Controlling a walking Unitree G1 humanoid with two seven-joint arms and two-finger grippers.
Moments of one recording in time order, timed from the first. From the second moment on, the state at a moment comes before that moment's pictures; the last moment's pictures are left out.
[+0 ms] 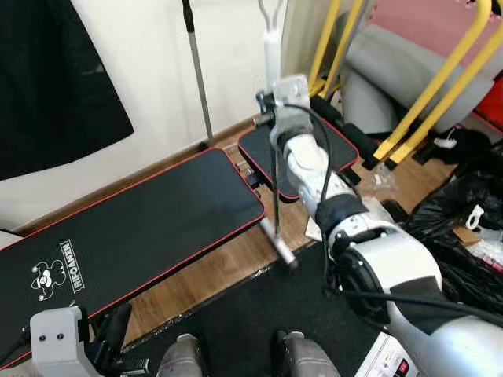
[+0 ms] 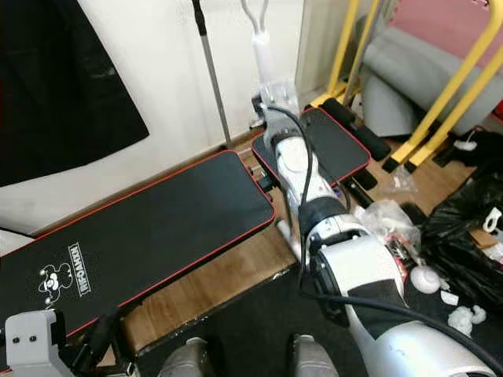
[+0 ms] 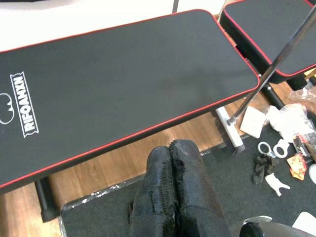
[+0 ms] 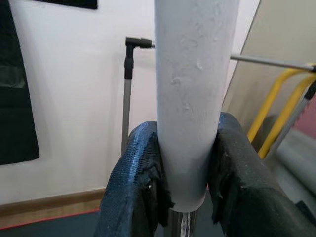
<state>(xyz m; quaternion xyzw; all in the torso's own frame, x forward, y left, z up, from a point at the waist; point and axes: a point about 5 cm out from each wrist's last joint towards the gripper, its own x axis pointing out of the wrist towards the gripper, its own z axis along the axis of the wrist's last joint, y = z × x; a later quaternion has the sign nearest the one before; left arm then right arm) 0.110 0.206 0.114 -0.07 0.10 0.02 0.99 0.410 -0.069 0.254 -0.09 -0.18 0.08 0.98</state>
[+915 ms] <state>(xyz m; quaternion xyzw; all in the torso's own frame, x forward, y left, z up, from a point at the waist) 0.112 0.196 0.118 -0.08 0.09 0.02 0.99 0.399 -0.029 0.231 -0.07 -0.15 0.18 0.97</state>
